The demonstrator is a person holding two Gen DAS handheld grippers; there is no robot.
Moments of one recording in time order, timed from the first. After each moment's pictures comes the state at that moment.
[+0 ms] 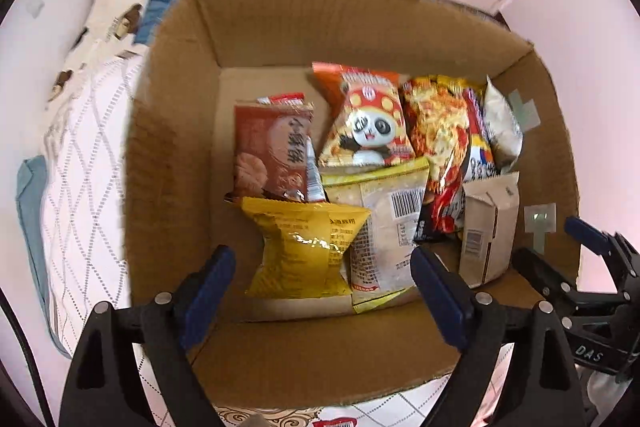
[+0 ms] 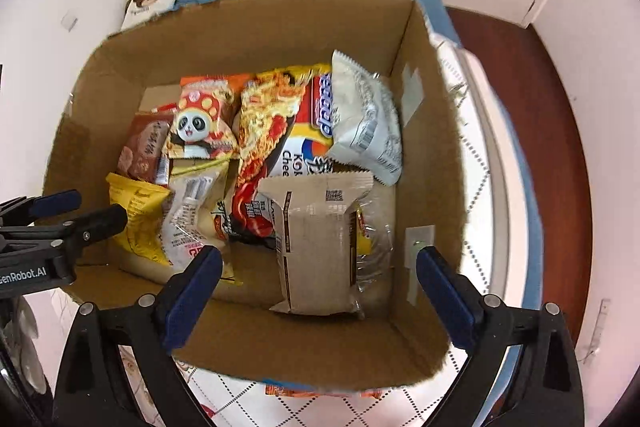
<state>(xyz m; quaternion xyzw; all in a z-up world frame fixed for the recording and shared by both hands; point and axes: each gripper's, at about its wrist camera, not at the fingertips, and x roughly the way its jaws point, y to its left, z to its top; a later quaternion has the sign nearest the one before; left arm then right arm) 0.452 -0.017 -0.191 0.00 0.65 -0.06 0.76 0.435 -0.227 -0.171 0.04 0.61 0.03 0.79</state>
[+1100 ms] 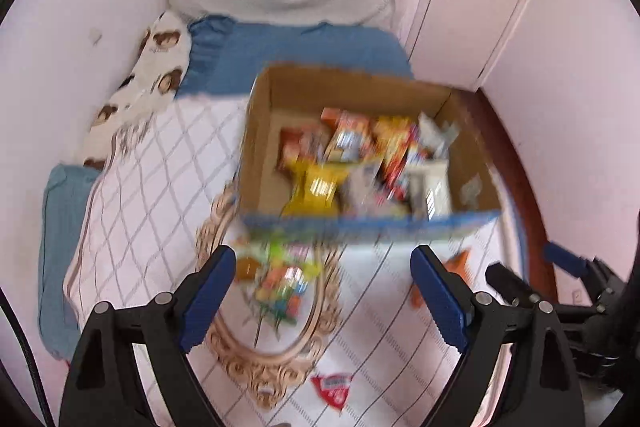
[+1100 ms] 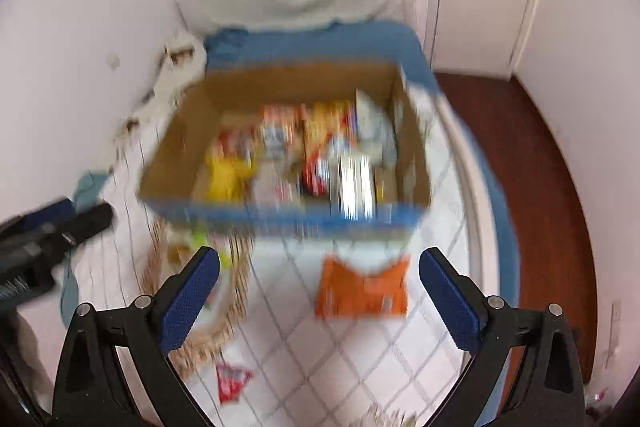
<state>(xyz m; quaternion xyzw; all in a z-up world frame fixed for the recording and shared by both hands) 0.279 0.022 -0.096 -0.02 0.52 -0.05 0.85 0.263 -0.199 -0.101 0.06 0.53 0.03 0.84</state>
